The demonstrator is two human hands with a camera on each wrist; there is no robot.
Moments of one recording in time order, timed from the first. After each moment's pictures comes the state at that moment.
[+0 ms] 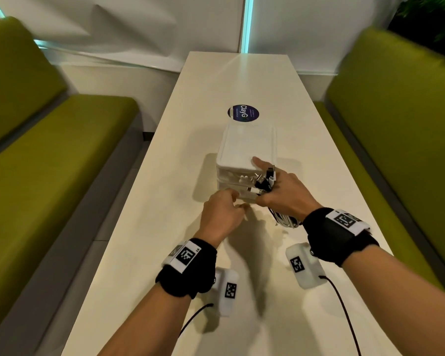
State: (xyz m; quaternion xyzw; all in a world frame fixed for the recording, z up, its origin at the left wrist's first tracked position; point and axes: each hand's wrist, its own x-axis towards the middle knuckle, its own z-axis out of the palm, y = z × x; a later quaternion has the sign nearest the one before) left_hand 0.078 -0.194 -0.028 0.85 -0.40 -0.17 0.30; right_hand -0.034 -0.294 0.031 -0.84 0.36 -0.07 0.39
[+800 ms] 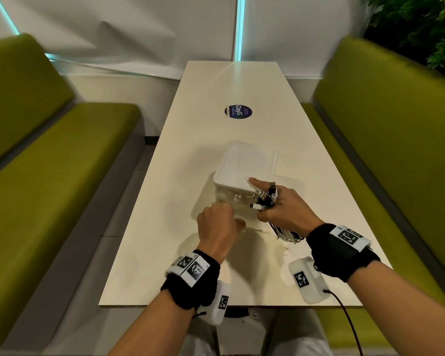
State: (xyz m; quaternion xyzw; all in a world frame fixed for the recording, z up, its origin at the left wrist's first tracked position) left_hand 0.010 -0.099 -0.022 0.88 -0.44 -0.05 0.14; right_hand -0.111 -0.206 0.021 -0.84 0.36 -0.08 0.39
